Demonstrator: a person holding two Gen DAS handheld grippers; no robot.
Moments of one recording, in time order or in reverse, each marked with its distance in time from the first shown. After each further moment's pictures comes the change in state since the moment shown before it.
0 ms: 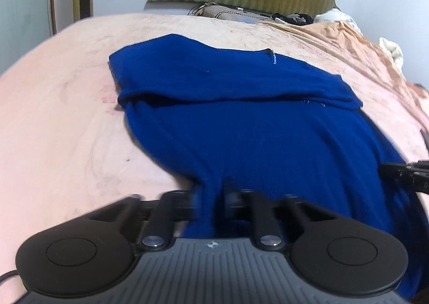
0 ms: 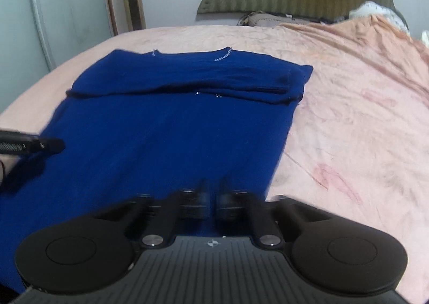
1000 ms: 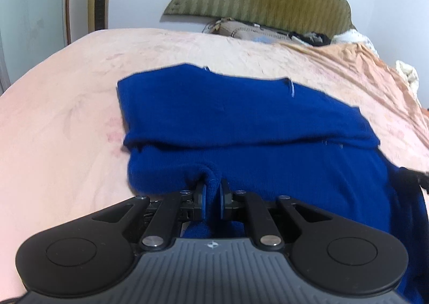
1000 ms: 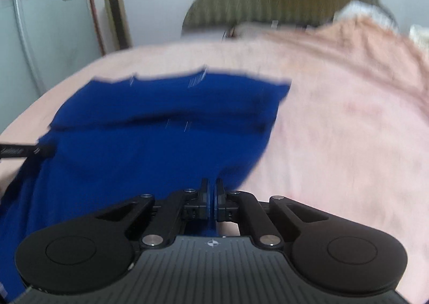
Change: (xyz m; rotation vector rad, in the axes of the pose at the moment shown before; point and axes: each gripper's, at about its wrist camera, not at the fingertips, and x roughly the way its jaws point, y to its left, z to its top) left arm 0.016 0.001 0.040 -0.040 -0.078 0.069; right arm 0.002 -0.038 0.031 0.033 -0.086 -0.052
